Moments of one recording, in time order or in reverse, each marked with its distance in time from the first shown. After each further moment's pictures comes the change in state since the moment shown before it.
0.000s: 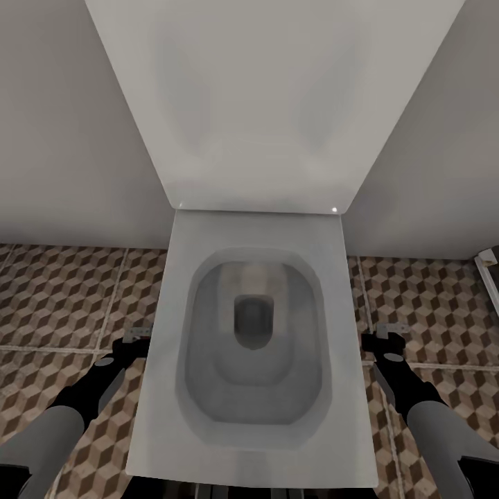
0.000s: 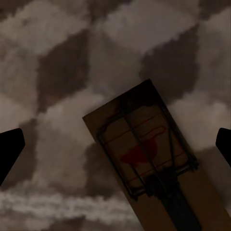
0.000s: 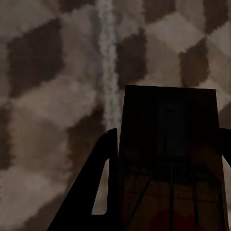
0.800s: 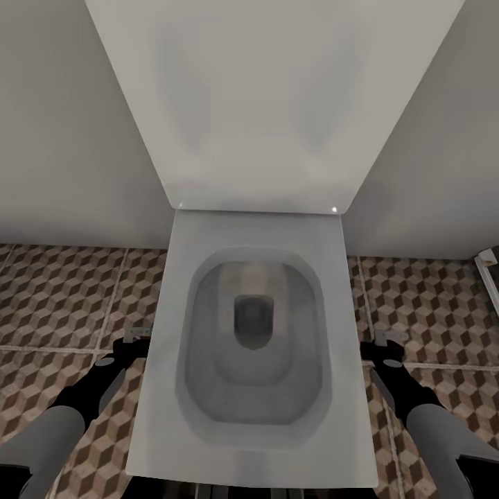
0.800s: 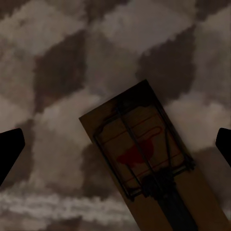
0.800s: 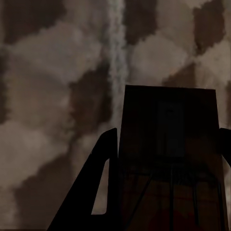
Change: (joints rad) left arm 0.000 -0.003 0.000 -0.001 0.000 0.000 0.000; right arm 0.000 0.000 0.001 0.063 -0.002 0.000 0.002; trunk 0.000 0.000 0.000
